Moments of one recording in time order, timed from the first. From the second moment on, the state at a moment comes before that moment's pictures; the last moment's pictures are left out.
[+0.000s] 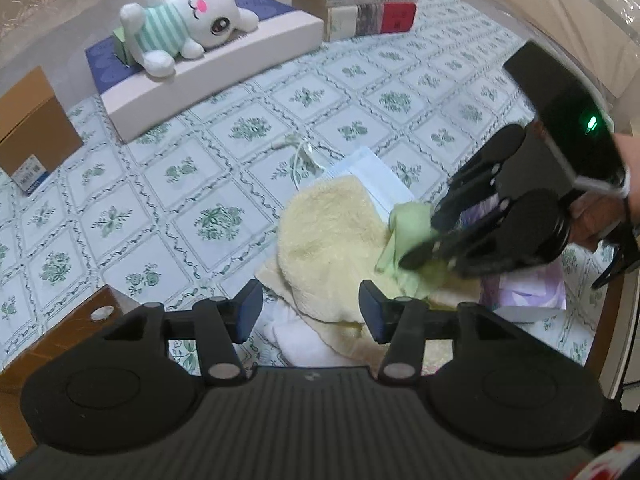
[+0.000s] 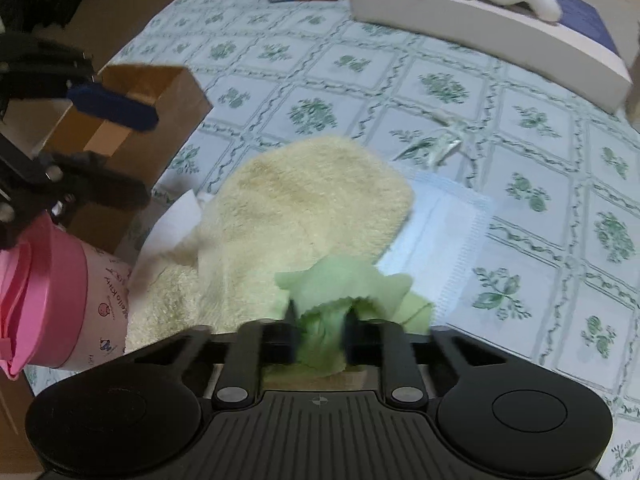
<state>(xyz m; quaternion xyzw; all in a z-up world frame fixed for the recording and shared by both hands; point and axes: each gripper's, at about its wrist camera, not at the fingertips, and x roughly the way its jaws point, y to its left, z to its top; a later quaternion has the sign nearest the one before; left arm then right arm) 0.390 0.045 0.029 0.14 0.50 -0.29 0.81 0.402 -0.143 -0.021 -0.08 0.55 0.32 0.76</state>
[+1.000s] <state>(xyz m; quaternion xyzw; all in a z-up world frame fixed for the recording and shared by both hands) 0.434 -0.042 -0.066 0.29 0.65 -0.33 0.61 0.411 -0.202 0.007 0.00 0.48 0.27 0.83</state>
